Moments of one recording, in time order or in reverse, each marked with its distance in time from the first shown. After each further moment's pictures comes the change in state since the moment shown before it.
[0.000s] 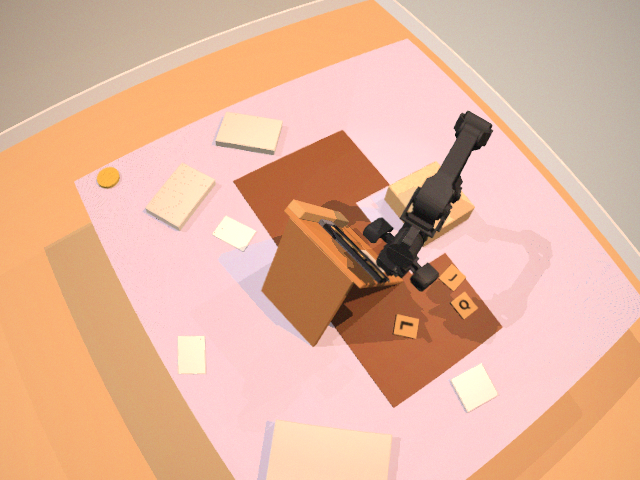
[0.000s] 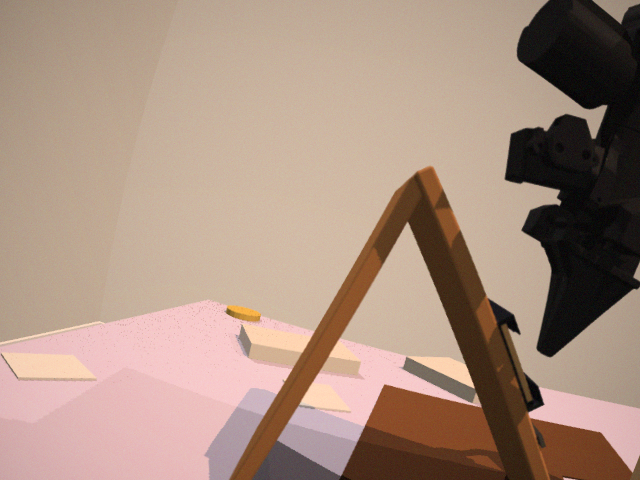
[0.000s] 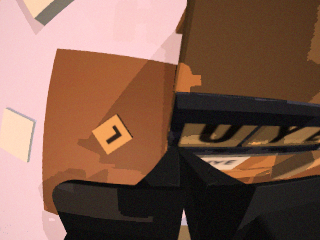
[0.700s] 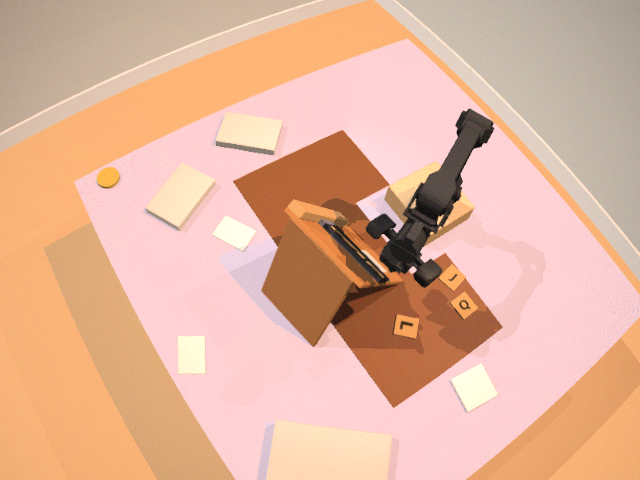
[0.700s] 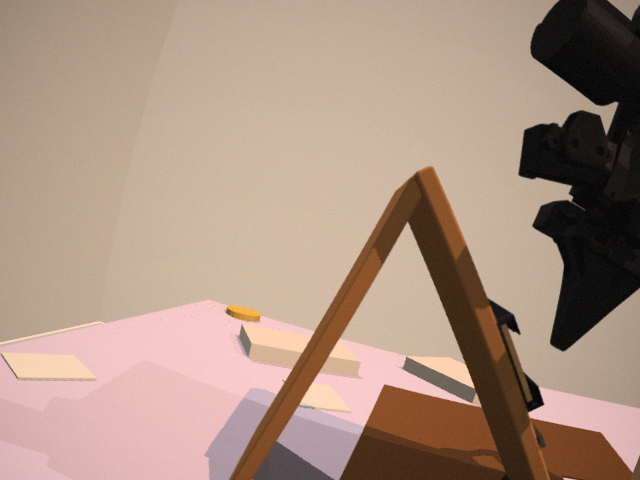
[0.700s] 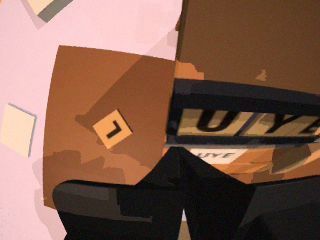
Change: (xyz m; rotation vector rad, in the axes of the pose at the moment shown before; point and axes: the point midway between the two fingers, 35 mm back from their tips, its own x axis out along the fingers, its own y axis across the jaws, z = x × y) arm -0.007 -0.001 -0.008 -0.005 0.000 0.000
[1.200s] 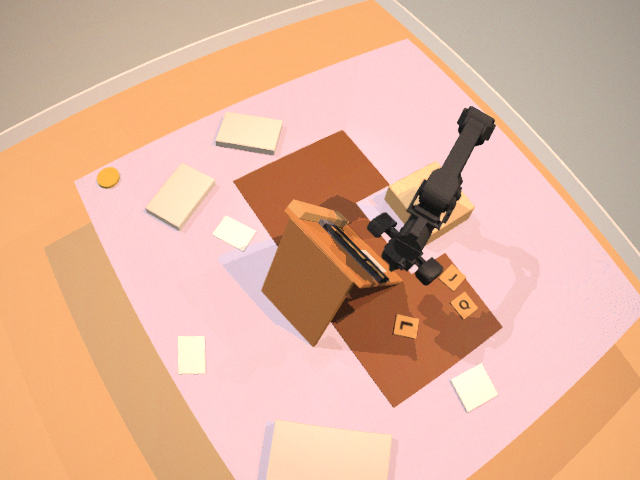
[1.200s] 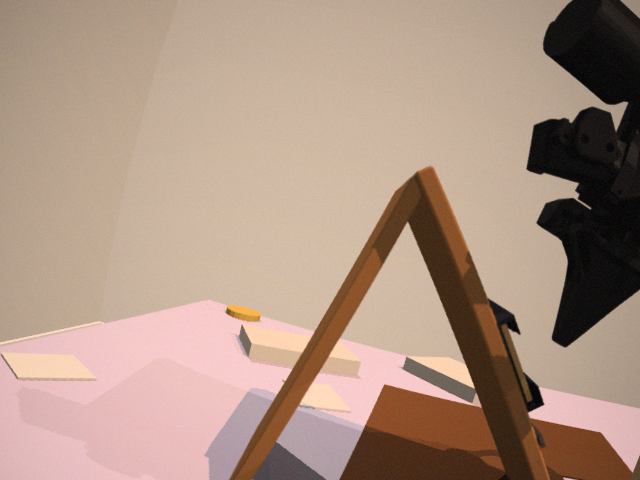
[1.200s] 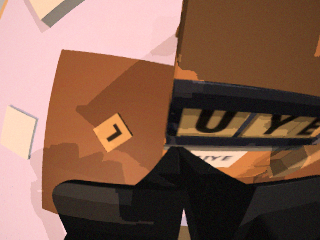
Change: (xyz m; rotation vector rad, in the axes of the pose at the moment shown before) arm -0.003 0.000 -0.001 -0.008 -0.044 0.003
